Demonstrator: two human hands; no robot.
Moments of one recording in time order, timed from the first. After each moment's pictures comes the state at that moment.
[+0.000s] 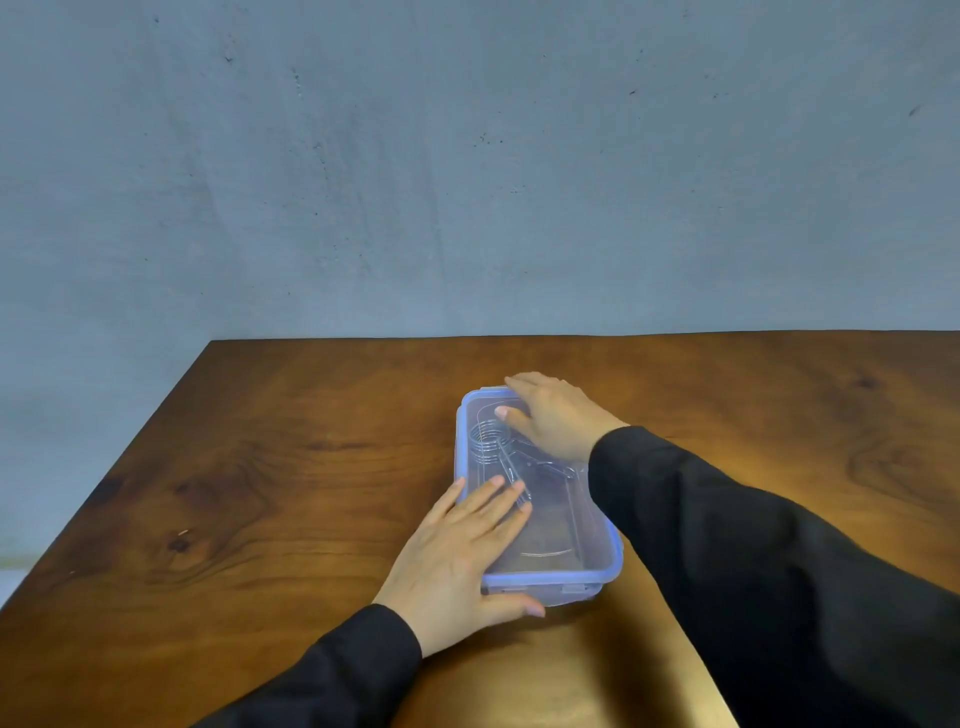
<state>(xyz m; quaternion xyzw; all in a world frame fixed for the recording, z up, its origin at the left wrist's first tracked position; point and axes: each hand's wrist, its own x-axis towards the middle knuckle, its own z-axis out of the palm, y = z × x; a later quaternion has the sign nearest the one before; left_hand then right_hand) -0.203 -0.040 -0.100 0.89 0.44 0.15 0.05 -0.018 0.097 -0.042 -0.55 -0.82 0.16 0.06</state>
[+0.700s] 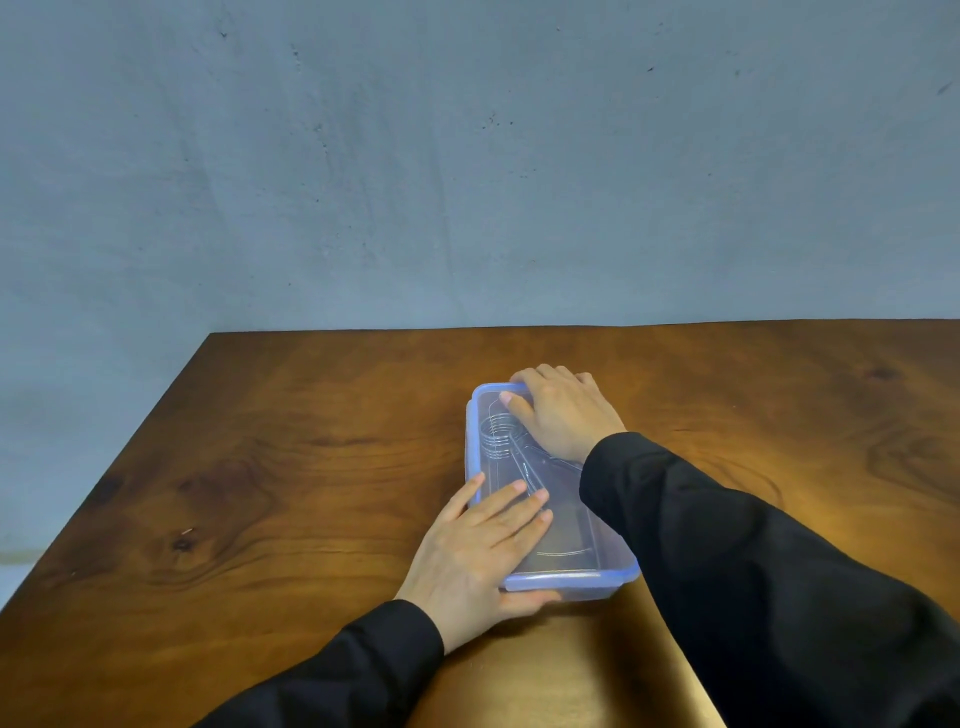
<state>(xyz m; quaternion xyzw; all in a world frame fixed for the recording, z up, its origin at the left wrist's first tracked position) -0.202 -0.032 -0.112 0.90 0.39 0.19 -0.06 -0.032 0.106 -0.066 -0.60 -0.79 0.07 0.11</state>
